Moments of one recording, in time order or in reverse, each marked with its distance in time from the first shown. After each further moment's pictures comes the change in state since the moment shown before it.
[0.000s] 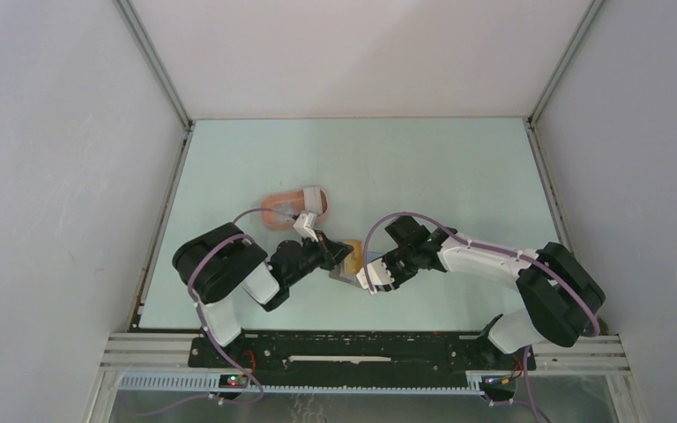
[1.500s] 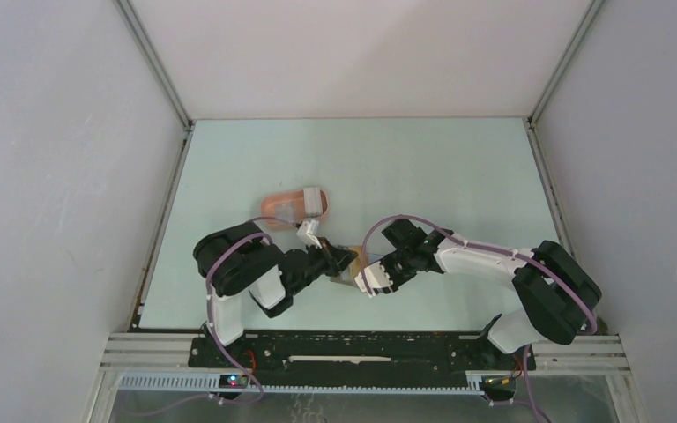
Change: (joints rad) left arm -0.086 0.130 -0.008 0.137 -0.114 -0.089; right arm 0.027 0.019 0.000 0.000 0.026 0.000
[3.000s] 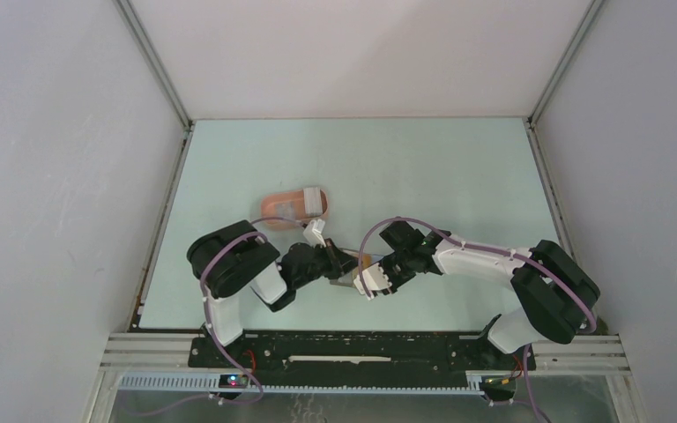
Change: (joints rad) left arm 0.022 -0.029 0.043 -0.195 0.140 -0.113; right arm 0.020 0.009 0.000 0.002 0.031 0.001
